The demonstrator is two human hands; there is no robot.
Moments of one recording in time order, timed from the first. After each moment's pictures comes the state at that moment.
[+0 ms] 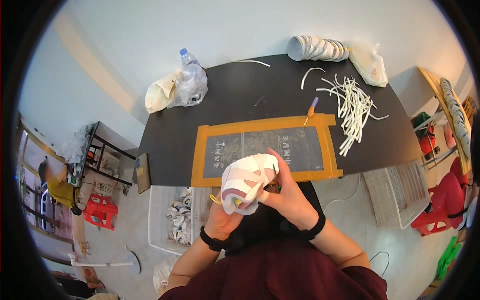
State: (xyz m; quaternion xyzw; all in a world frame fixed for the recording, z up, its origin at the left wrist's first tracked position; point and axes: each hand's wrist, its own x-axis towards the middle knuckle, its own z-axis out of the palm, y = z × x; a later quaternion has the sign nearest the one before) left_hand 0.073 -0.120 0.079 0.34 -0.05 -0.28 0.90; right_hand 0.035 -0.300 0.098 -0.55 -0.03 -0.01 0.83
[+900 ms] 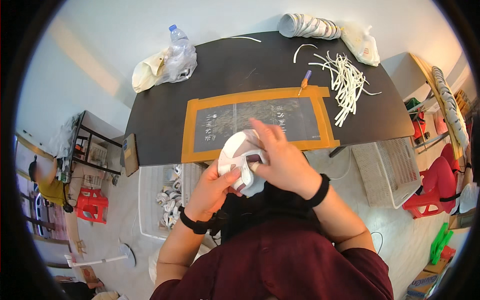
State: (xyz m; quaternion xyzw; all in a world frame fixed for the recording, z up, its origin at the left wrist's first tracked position) left_hand 0.064 -0.097 0.096 0.55 -0.08 -0.32 0.77; right_hand 0.034 -0.303 0.105 -0.88 -0.09 -0.15 0.43
